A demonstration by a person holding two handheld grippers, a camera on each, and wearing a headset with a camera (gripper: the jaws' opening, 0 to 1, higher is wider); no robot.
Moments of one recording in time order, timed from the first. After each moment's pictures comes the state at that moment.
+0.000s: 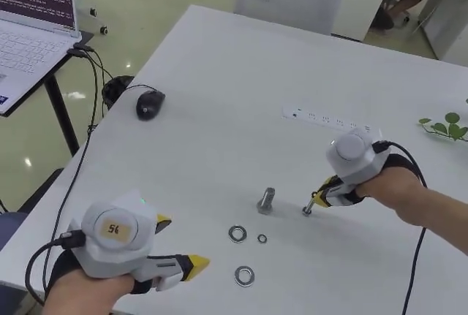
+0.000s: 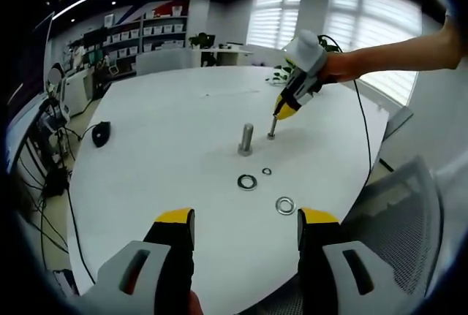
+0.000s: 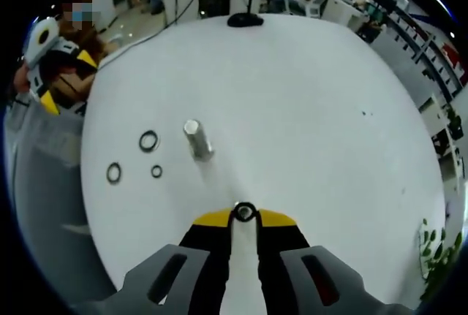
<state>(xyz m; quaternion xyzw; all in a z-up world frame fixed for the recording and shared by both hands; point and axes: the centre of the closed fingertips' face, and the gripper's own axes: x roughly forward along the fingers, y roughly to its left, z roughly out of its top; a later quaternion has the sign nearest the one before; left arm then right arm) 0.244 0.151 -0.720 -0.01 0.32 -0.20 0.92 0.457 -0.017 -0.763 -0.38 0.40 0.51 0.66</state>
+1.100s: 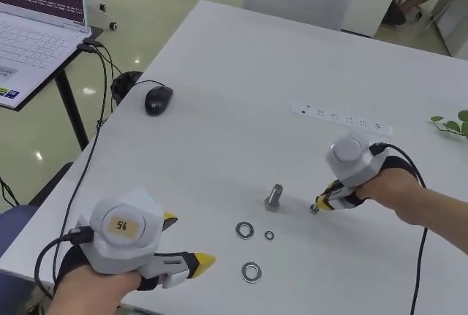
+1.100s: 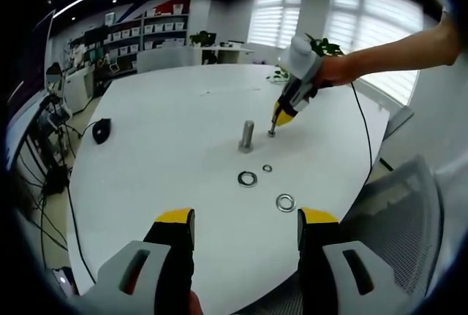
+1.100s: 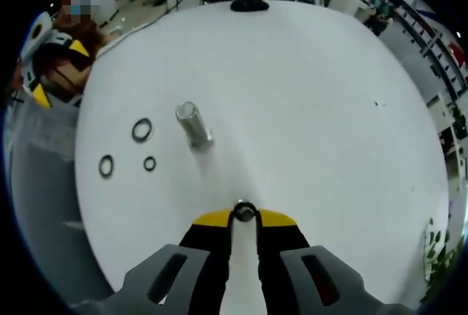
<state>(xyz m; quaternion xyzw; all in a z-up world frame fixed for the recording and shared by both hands) 0.241 0.153 -0.724 -0.01 0.33 -0.20 0.92 0.458 -0.018 -0.793 -0.39 0.43 0.51 0.64</state>
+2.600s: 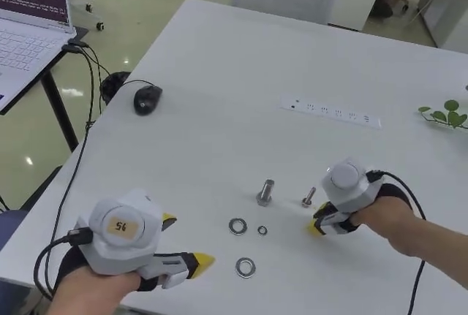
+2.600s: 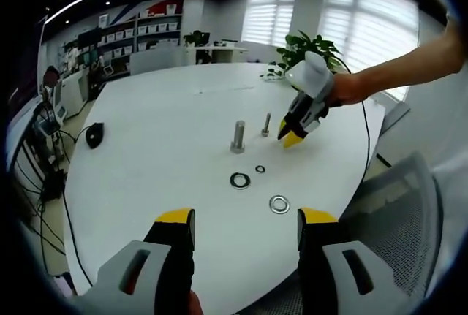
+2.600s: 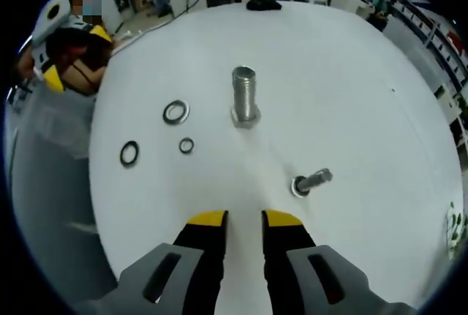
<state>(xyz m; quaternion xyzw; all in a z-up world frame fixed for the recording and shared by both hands) 0.243 0.139 -0.722 0.00 0.33 -0.22 0.92 0.398 -0.022 -0.812 -0.35 0.42 0.54 0.64</state>
